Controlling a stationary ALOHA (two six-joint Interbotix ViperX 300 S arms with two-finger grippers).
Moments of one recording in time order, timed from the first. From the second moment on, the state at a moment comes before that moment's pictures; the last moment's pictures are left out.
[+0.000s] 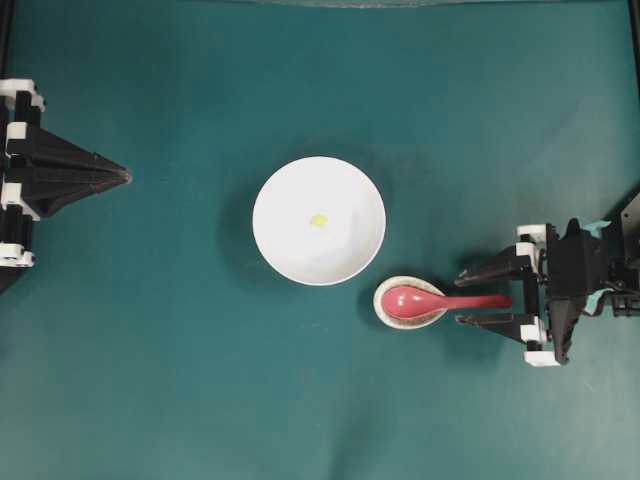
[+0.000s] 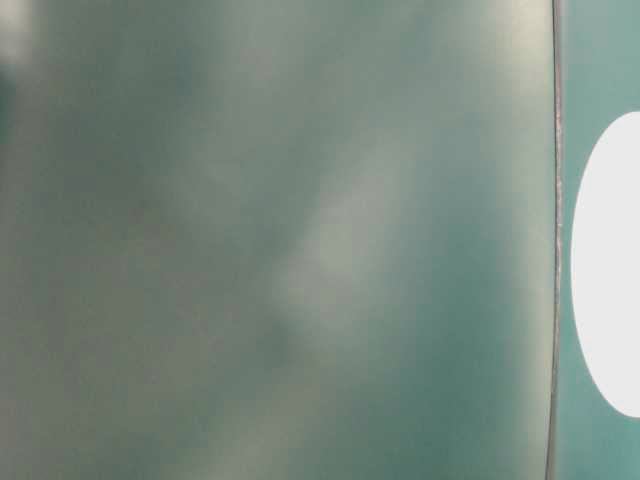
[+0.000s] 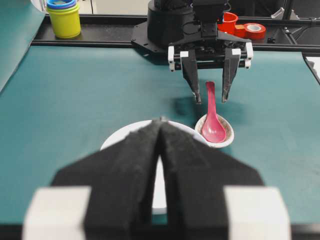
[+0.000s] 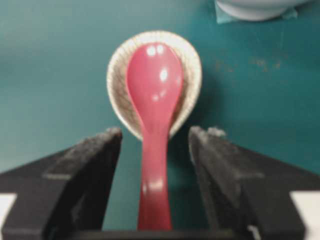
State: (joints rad) left arm 0.04 -0.97 1.18 0.02 -0.20 0.00; right arm 0.53 0.07 1.31 0.60 -1.05 0.04
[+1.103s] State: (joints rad) left arm 0.04 -0.96 1.18 0.02 -0.20 0.00; right arm 0.55 0.14 1.32 0.59 -1.10 0.05
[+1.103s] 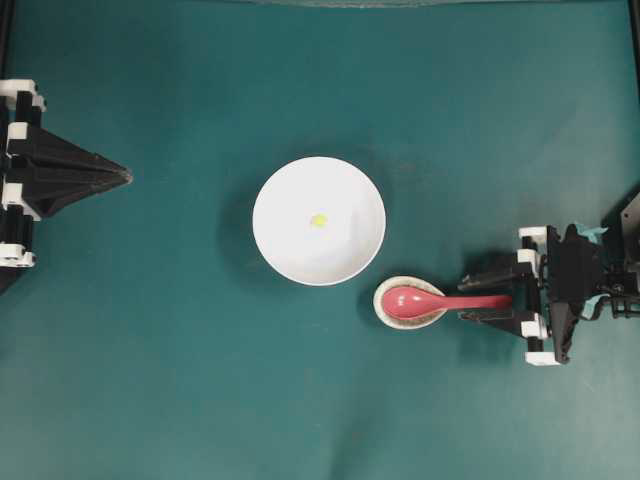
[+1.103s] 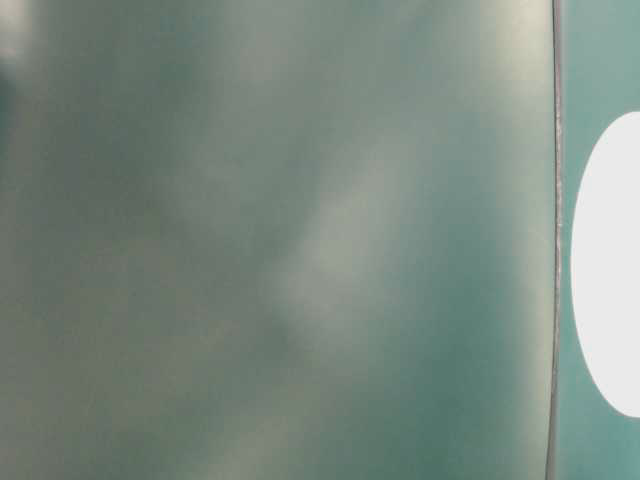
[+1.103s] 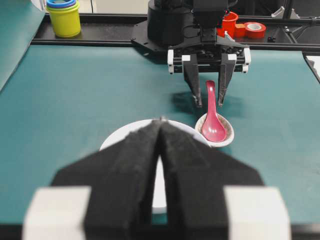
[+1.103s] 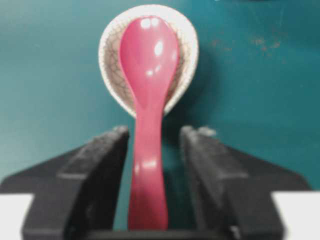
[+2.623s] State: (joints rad) left arm 0.04 -0.96 1.18 0.02 -0.20 0.00; right arm 0.48 -0.16 1.31 0.59 -1.00 -0.04
